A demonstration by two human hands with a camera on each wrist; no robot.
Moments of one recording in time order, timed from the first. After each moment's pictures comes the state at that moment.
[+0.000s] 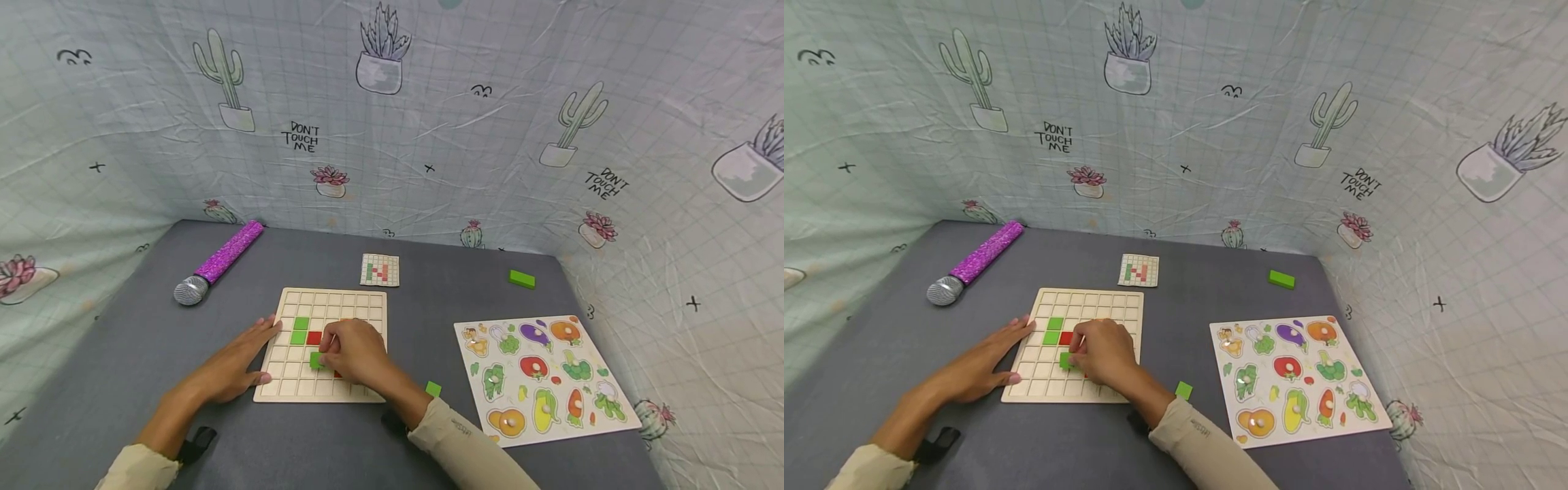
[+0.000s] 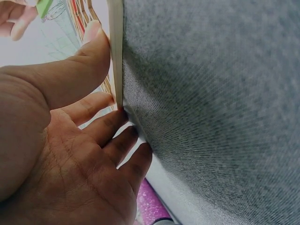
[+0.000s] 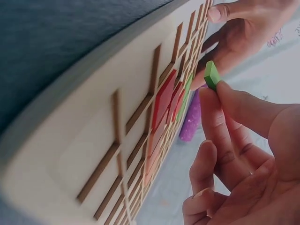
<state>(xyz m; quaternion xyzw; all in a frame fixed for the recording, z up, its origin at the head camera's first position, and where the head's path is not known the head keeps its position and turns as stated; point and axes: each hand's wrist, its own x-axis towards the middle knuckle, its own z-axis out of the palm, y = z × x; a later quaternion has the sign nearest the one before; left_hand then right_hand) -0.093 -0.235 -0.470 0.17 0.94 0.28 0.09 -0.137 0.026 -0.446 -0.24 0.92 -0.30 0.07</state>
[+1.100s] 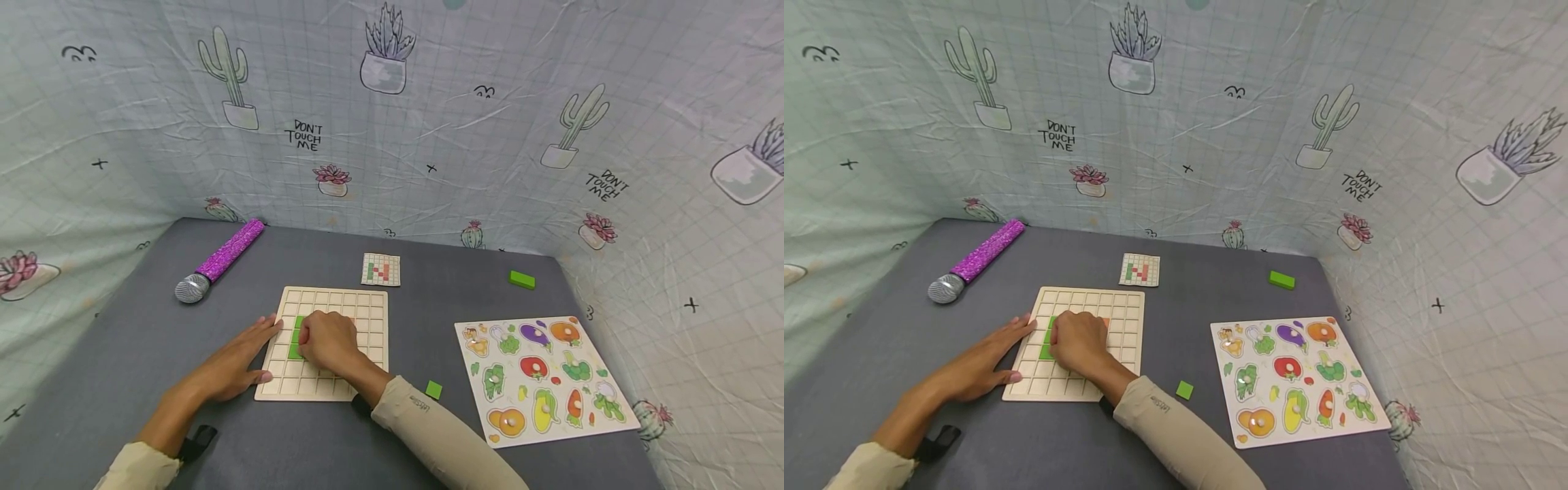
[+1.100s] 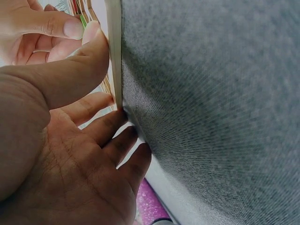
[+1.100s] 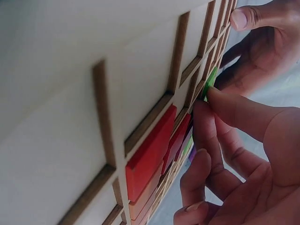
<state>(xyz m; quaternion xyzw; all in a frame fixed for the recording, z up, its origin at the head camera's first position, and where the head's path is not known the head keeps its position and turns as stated) -0.092 -0.241 -0.473 0.19 0.94 0.28 0.08 -0.153 -0.031 -0.456 -0.22 0.95 -0.23 0.06</state>
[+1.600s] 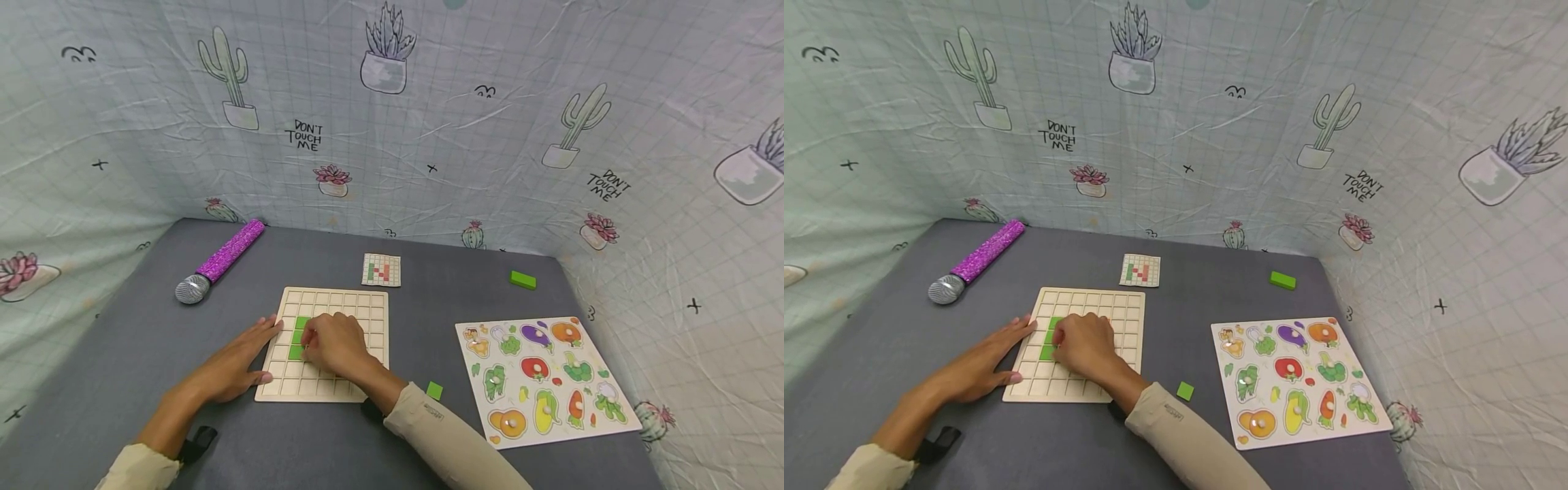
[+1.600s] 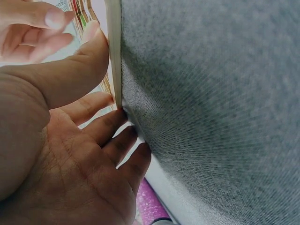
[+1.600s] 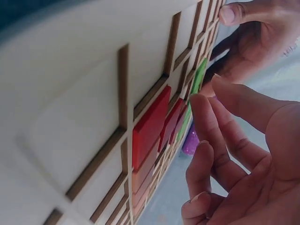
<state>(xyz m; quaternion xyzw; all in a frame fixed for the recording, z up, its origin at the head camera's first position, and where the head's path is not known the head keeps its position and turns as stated) -0.092 -0.240 -0.473 0.19 0.94 0.28 0.07 -0.148 -0.014 -0.450 -0.25 0.94 -0.23 0.06</state>
